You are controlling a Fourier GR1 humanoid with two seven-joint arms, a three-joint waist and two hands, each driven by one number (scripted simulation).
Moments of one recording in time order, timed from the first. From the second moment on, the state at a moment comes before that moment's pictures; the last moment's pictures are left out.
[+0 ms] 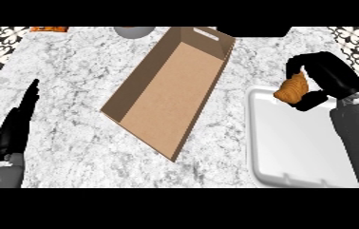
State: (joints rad) left arm -0.09 0.39 0.13 -1.34 -0.19 0.13 0.07; right arm -0.51 -0.48 -0.02 -1.14 0.92 0.12 -0.34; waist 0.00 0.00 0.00
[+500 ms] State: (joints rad) left arm -0.10 0.38 0.13 -1.33 -0.21 0.13 0.06; right arm -0.59 -0.41 -0.04 -1.40 0.79 0.21 -0.33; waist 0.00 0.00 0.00
